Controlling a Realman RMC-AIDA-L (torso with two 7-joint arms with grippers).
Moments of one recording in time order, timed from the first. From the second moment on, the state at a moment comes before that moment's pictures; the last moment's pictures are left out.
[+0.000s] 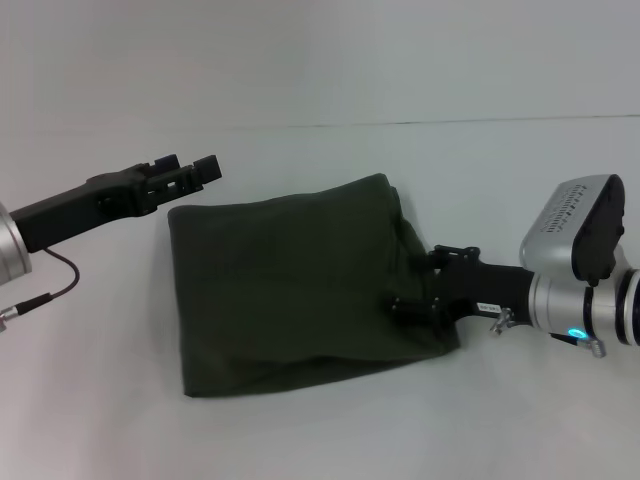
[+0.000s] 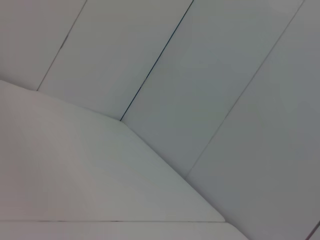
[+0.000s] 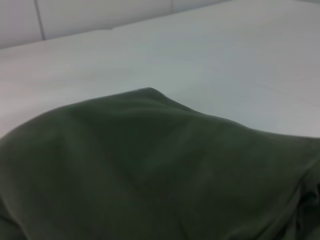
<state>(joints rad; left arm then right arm) -0.53 -2.14 0.53 0.75 1.88 1.43 -1.77 0.62 2.10 -1.06 -0.40 -1.74 -0.94 1.18</state>
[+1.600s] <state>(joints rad) -0.52 -2.15 0.53 0.75 1.83 1.43 -1.71 0.72 2.10 -1.12 -0.33 -1.50 -0.66 1.09</state>
